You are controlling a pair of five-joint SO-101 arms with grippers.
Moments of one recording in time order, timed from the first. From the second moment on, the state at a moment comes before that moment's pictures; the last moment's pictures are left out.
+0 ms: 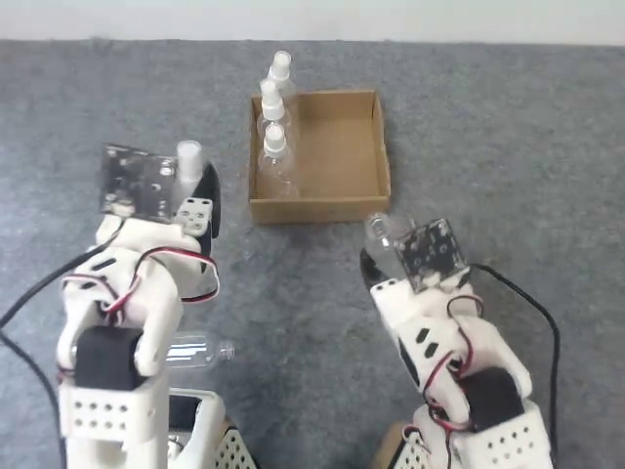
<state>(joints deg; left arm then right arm) -1.4 -64.5 42.4 58.7 -1.5 -25.8 -87.5 69.6 55.3 7.4</state>
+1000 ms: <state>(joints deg) 6.8 -90.5 46.5 51.9 14.9 -39.1 -96.7 89.3 37.1 7.4</state>
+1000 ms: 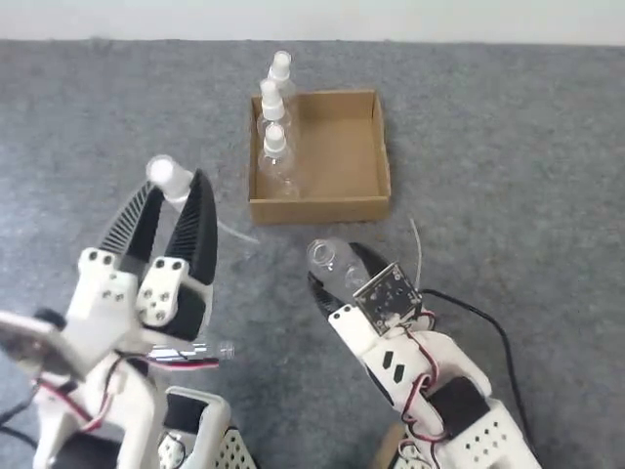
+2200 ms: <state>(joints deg) 14.7 -103.4 61.0 51.9 16.7 -45.5 -97.0 94.6 31.4 11.7</state>
